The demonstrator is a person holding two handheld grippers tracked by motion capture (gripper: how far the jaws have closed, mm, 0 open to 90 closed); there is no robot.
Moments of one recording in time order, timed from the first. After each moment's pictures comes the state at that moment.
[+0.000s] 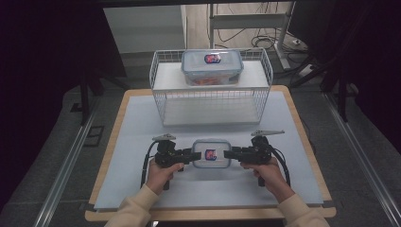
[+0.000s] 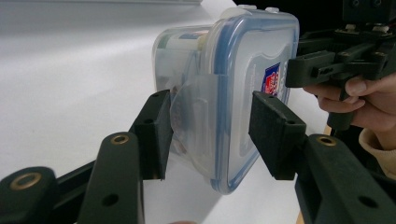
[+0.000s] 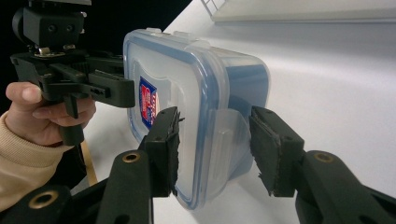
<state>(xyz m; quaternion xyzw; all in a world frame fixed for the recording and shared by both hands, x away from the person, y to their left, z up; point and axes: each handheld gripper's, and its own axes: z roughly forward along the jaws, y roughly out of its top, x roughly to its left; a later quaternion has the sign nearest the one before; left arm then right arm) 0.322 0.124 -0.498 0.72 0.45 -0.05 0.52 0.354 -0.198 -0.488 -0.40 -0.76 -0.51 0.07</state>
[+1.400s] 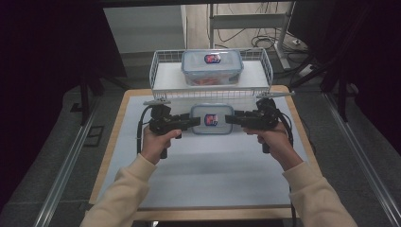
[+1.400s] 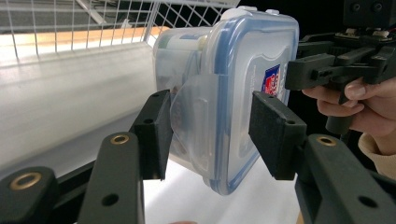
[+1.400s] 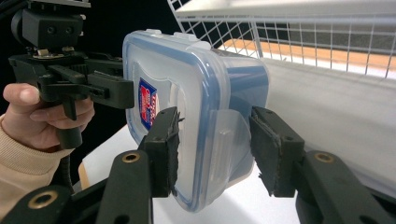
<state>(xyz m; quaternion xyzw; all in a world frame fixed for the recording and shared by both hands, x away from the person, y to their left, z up) 0.359 0.131 -0.392 0.71 0.42 0.01 0.56 0.394 -0.189 -0.373 -0.35 -0.76 -0.54 0.00</state>
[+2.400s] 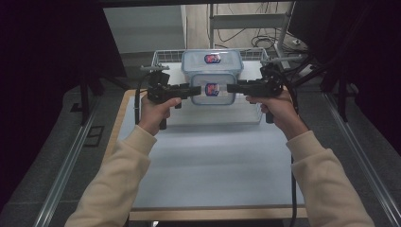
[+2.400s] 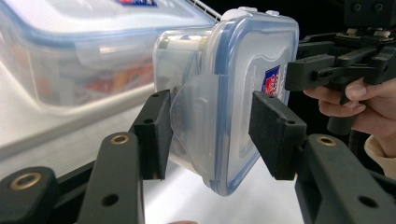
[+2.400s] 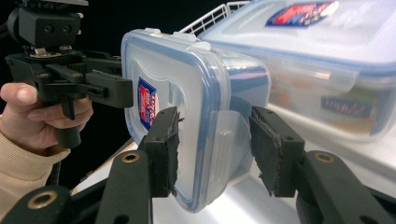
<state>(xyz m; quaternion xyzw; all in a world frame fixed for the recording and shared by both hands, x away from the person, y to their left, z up) 0.403 0.134 -0.317 0.71 0.40 0.04 0.58 0.437 -0.185 -0.298 -0.33 -0.77 -0.55 -0.02</state>
